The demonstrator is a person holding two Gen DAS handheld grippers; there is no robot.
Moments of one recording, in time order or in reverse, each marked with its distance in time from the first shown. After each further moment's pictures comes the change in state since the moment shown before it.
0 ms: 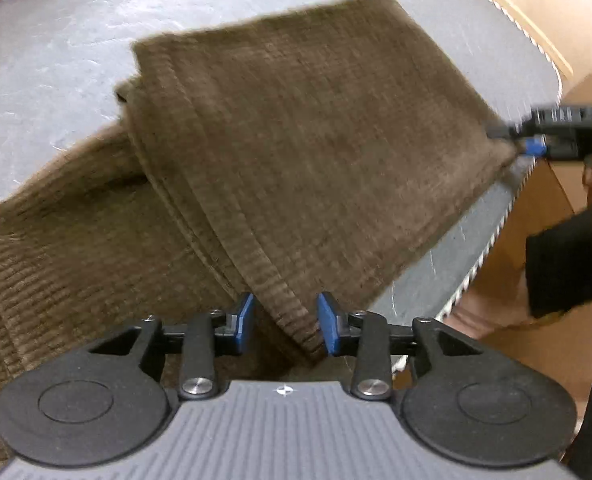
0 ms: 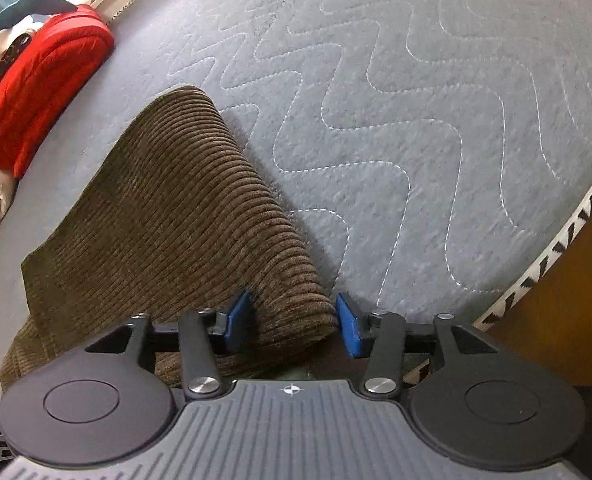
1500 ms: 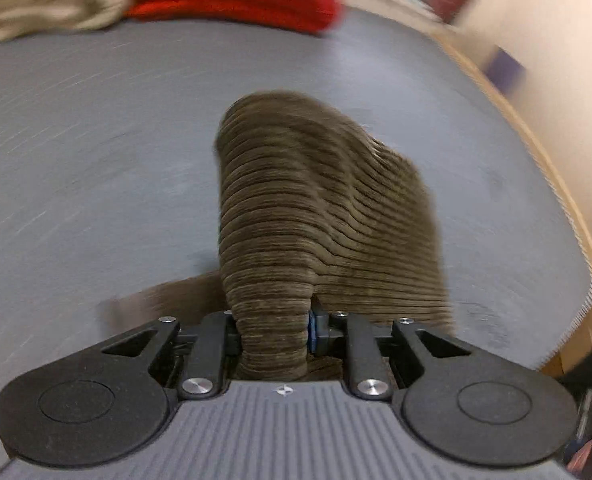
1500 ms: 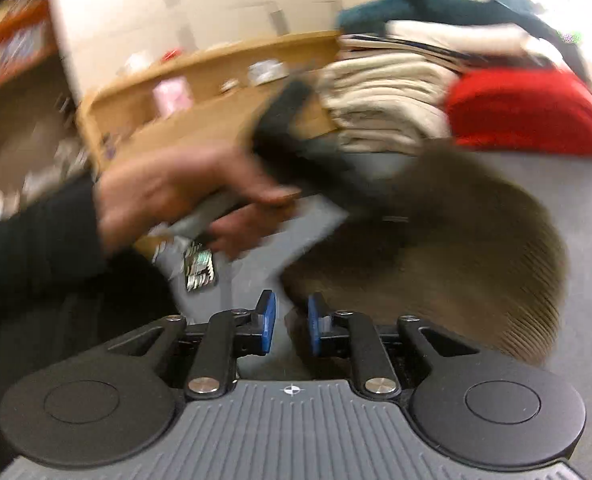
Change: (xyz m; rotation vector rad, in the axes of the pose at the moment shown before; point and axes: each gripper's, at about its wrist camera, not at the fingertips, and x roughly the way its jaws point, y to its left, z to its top) left arm -0.142 0.164 -0.053 -0.480 -0.306 0.114; right arm -0.091 0.246 -0.155 -0.916 -0.104 0.828
